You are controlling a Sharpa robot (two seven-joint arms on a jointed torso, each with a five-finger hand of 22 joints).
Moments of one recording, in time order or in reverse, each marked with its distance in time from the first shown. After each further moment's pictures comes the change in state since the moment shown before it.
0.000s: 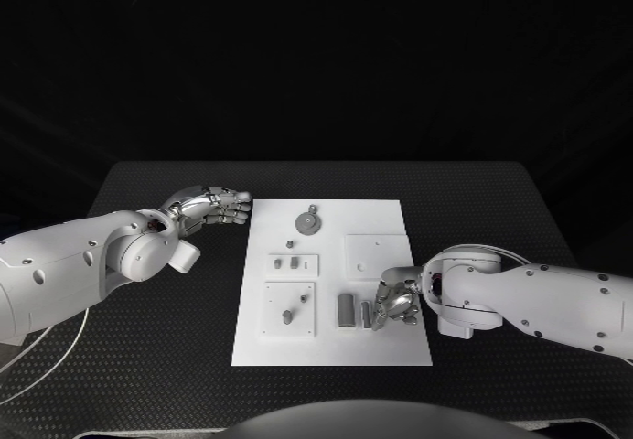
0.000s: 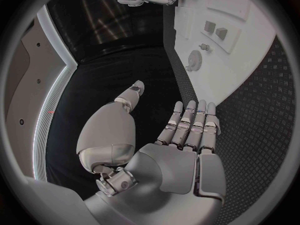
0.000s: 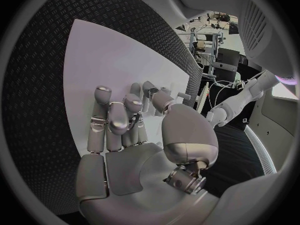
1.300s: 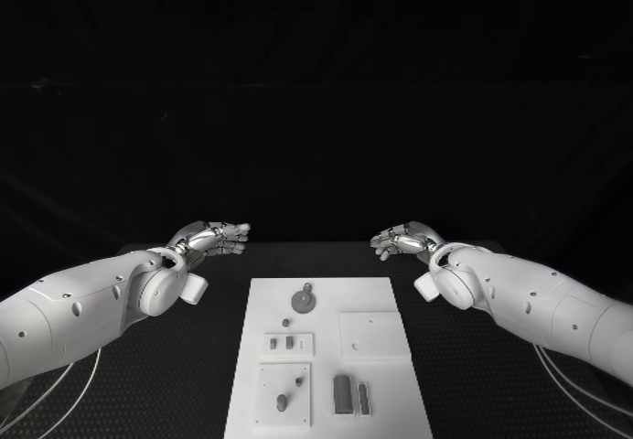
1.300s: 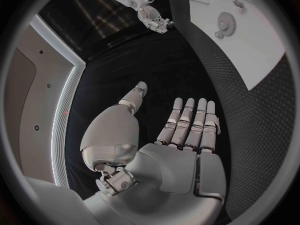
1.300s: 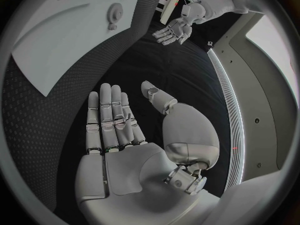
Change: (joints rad) left arm 0.070 0.152 0.002 -0.251 0.066 -0.031 0.074; left_hand 0.001 0.099 -0.072 -0.093 0.000 0.091 -0.011 0.027 -0.016 0.052 -0.070 0.002 -0.002 0.037 -0.047 -0.001 -0.001 0.000 0.025 -0.014 0.008 -0.013; right arm 0.023 0.297 0.207 -0.780 0.570 -0.260 0.701; right_hand -0.037 -0.027 0.061 0.011 0.004 -0.252 0.116 -0.089 -0.026 -0.378 0.168 -0.593 -0.530 -0.505 0.252 -0.722 -0.396 -0.125 -0.587 0.178 -0.439 -0.144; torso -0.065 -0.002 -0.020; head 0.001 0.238
